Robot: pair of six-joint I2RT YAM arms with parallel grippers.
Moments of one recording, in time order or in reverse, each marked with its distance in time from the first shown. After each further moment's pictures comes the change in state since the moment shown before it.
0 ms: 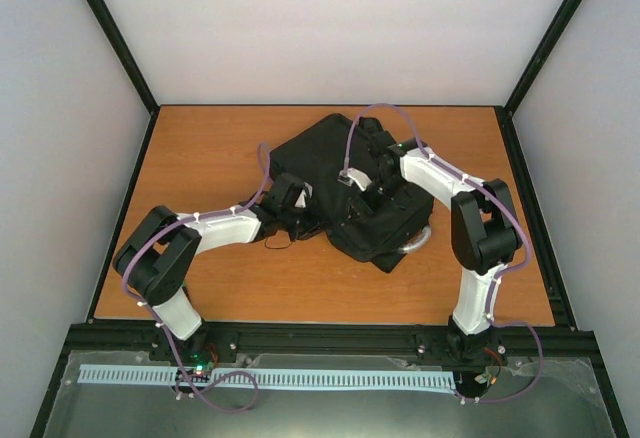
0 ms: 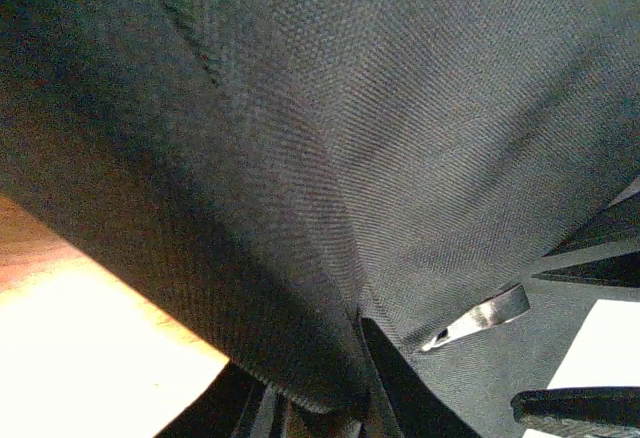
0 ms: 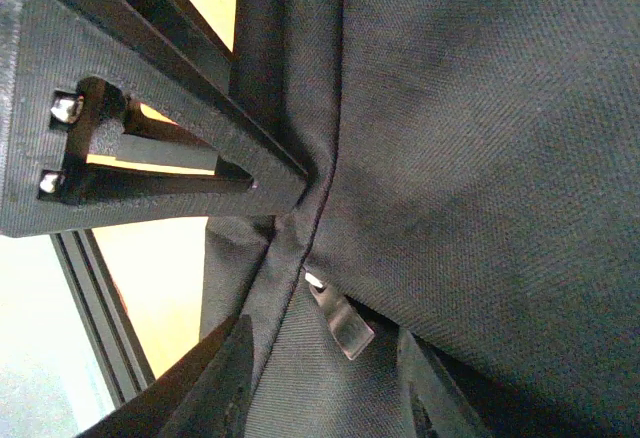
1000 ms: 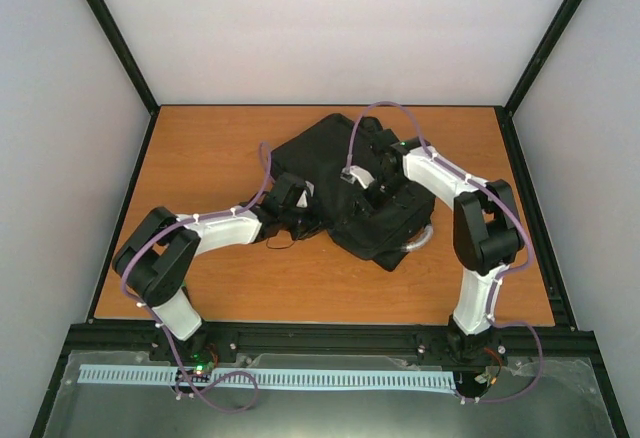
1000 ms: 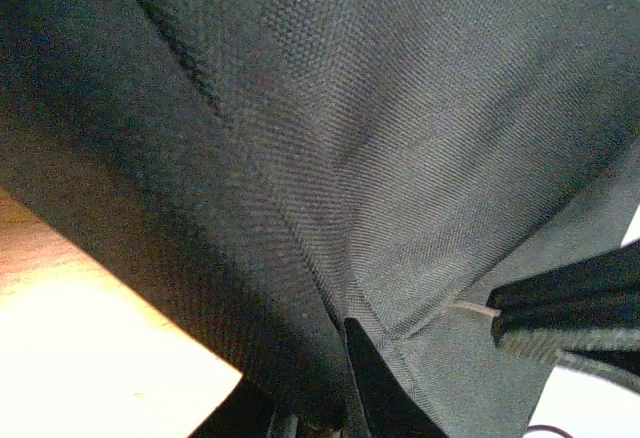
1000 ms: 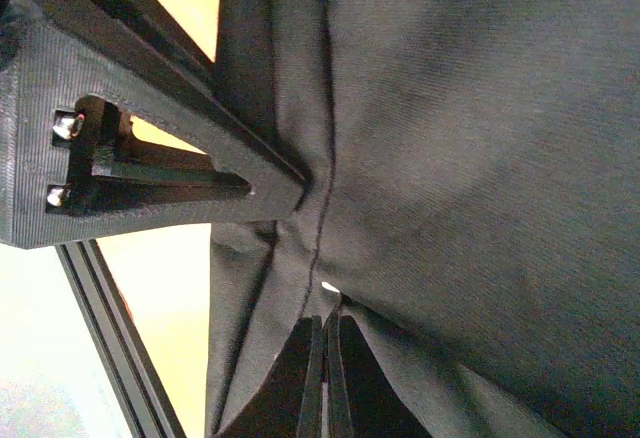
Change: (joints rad) left arm -0.012 -0.004 0.000 0.017 -0.022 0.003; right arm -0.003 -0.002 0.004 0.000 0.012 0.033
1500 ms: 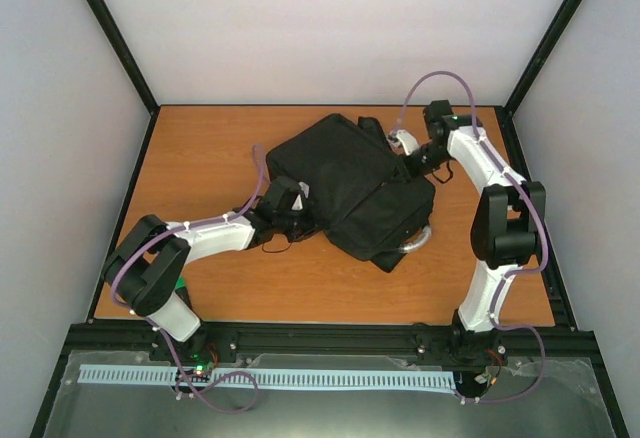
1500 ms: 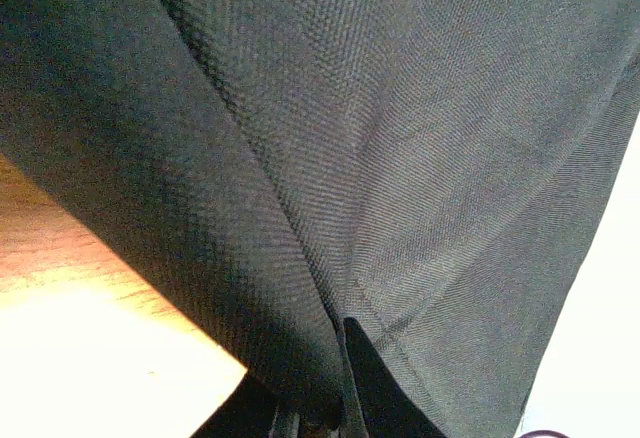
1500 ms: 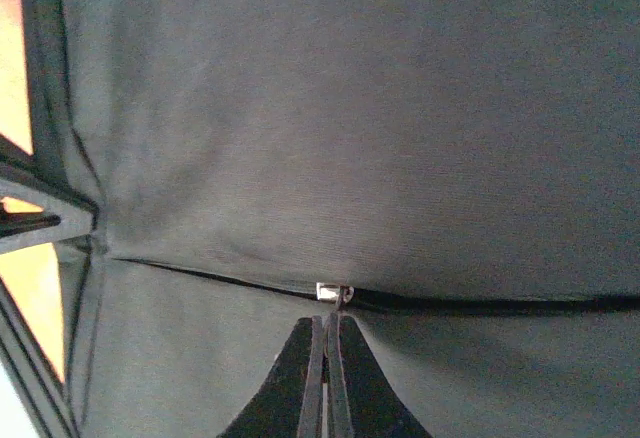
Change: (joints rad) left arm -0.003 -0.068 -0.057 0.031 -0.030 0.000; right arm -0.273 -0.008 0.145 -0.058 0.031 -0.035
